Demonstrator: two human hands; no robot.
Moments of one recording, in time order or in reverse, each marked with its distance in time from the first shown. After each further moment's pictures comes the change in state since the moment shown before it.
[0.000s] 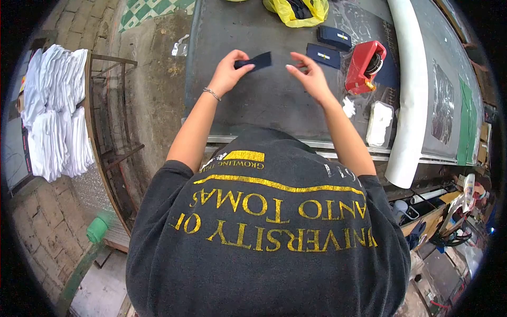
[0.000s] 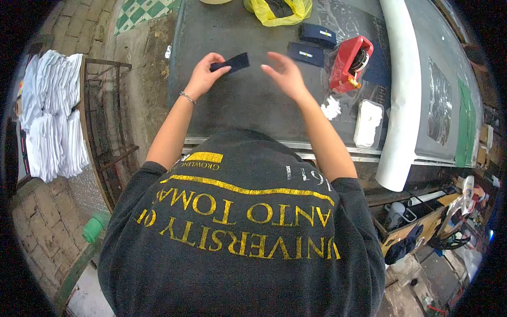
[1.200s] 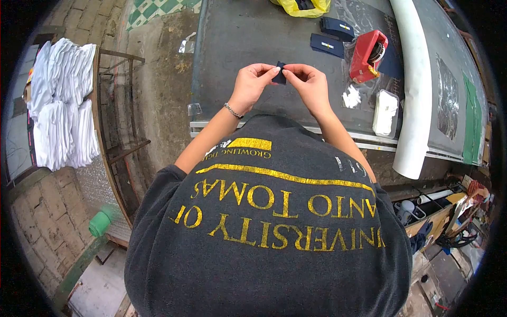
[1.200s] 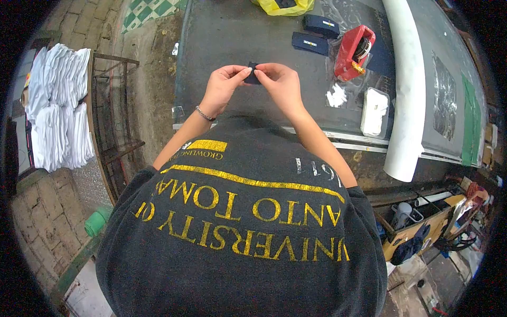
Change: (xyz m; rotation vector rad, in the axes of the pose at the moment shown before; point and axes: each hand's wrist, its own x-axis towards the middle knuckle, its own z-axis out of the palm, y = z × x) left_hand -0.076 0.077 0.042 -0.692 -0.026 -0.231; right_hand -0.079 -0.083 0.022 0.245 0.043 0.111
